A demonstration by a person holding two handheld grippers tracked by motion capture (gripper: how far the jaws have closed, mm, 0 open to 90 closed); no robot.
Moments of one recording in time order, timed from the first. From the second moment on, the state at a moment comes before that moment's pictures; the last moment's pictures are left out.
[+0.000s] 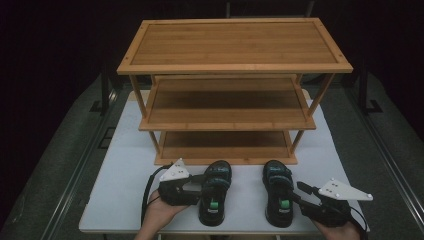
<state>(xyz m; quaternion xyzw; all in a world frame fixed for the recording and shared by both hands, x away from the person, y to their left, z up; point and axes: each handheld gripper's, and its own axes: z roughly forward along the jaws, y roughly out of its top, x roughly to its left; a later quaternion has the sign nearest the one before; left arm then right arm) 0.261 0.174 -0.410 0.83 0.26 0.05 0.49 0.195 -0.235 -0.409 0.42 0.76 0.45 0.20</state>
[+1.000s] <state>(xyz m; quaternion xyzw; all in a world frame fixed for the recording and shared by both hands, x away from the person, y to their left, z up) 0.238 0.179 -0.402 0.82 0.25 0.03 0.51 0.185 -0.235 -0.402 0.40 0.76 0.47 0.18</state>
